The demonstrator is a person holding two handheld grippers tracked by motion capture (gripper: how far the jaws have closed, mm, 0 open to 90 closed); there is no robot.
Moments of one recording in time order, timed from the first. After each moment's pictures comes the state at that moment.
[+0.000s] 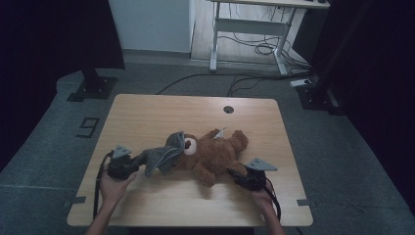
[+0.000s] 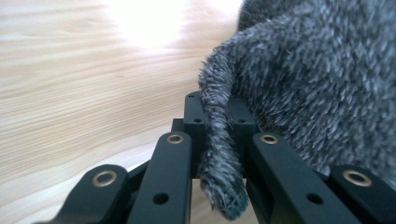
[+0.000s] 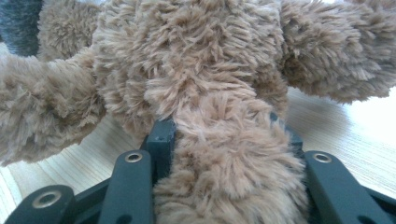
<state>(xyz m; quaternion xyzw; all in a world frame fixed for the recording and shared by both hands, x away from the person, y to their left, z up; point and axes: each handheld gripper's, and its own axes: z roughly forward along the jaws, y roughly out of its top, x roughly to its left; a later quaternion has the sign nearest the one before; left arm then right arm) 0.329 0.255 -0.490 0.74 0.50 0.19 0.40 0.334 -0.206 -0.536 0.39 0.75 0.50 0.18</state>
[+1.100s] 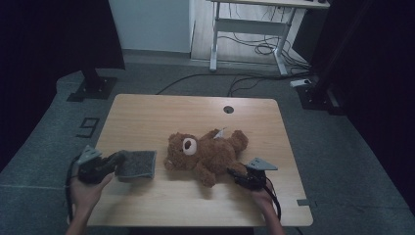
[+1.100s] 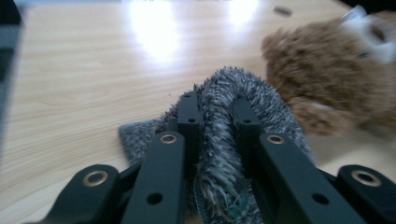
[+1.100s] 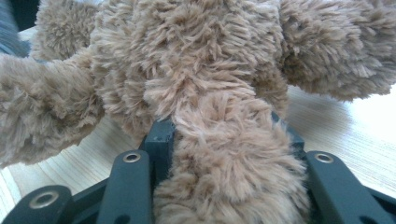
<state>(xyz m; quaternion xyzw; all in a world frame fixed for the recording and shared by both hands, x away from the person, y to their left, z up) 0.317 0.296 -0.466 0.72 0.51 0.21 0.42 0.336 -0.207 -0.537 0.40 0.75 0.50 0.18</state>
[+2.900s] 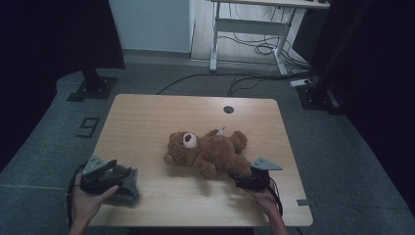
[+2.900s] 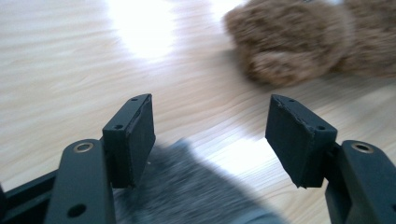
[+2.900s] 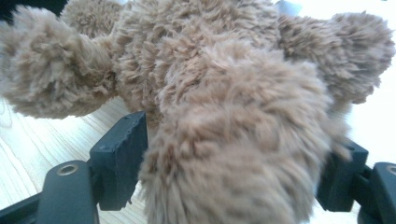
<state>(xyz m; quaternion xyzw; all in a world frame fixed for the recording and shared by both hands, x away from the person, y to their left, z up) 0.279 0.282 -0.460 0.75 0.47 0.21 0.42 0.331 -0.216 -0.529 0.40 0.74 0.51 0.17</state>
